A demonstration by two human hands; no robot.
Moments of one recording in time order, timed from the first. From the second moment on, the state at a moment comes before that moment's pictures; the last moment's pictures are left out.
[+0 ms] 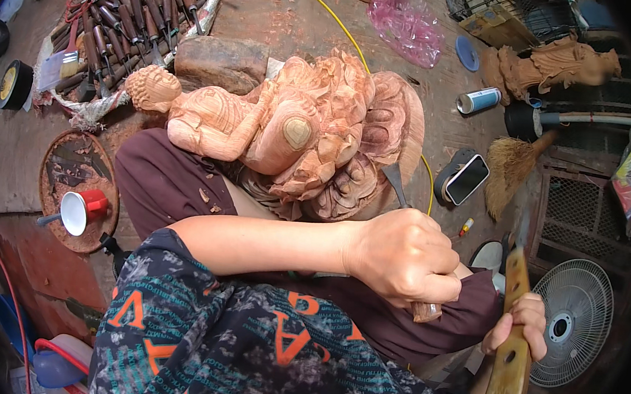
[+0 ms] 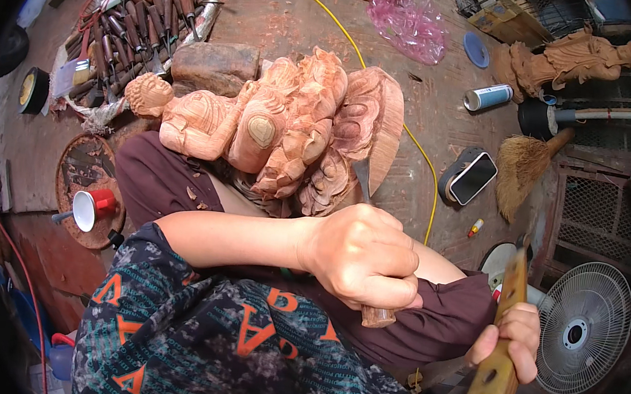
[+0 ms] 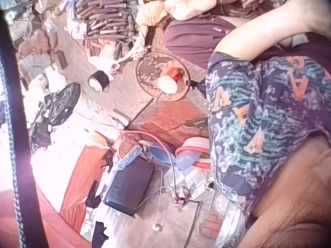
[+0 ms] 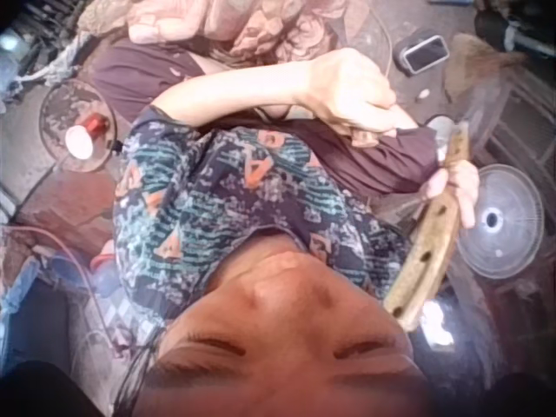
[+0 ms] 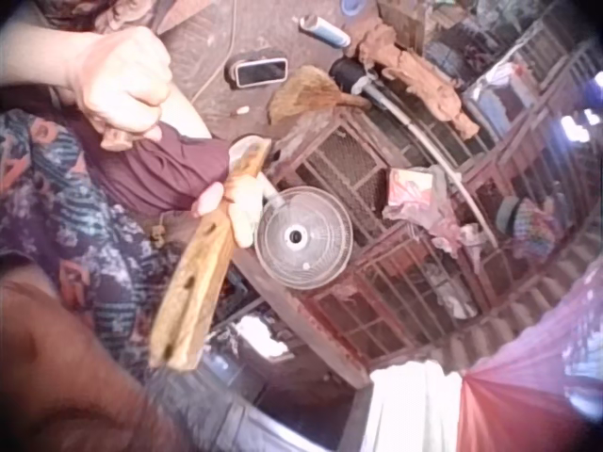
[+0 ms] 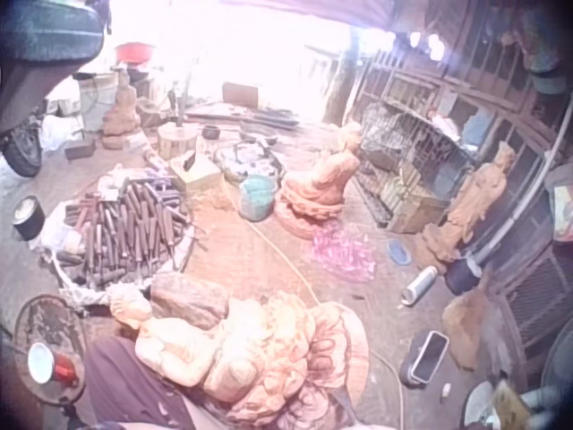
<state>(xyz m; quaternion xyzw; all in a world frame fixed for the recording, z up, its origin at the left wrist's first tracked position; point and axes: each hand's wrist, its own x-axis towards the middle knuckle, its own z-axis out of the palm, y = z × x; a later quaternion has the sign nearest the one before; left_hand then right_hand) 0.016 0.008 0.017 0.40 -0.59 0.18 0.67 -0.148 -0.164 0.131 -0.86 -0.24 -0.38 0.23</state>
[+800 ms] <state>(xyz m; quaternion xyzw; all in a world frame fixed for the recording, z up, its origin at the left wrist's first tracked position) 0.042 -0.009 0.033 0.44 -0.54 0.21 0.68 -0.124 -0.170 0.126 -0.95 -0.11 -0.29 0.11</state>
